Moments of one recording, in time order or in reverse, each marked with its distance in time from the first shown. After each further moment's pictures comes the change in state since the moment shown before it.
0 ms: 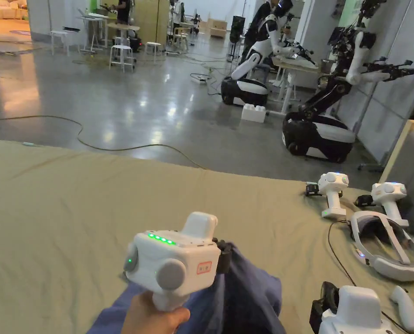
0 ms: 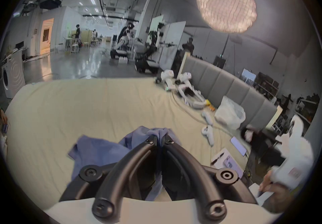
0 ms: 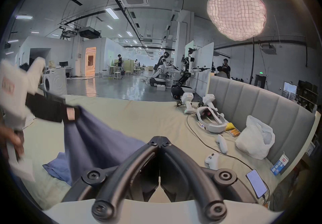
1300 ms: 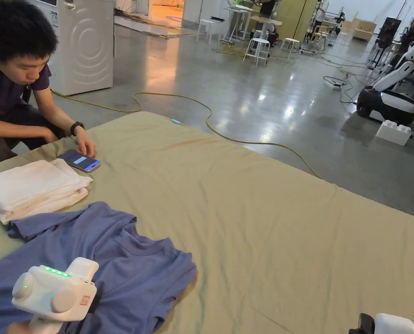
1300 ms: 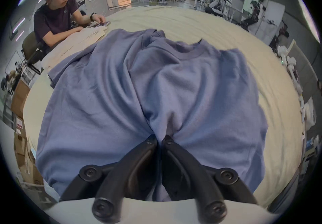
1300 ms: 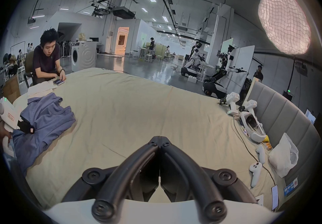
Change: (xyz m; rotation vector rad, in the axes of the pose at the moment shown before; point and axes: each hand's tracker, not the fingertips) left arm -0.357 -0.236 0.213 -0.348 0.691 0.410; right arm -0.185 -0.016 -0.069 -0.117 0.251 0.215
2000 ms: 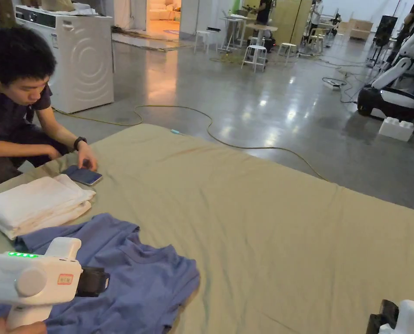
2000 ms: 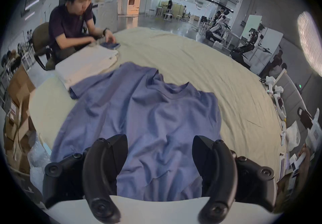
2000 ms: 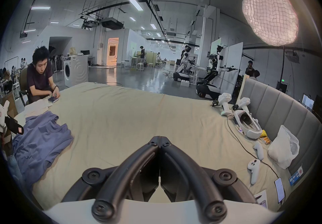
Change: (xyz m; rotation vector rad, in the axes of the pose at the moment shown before) left arm -0.024 0.028 0.082 0.121 -0.087 0.127; right arm 0.021 0.013 0.009 0.065 -0.052 -0.104
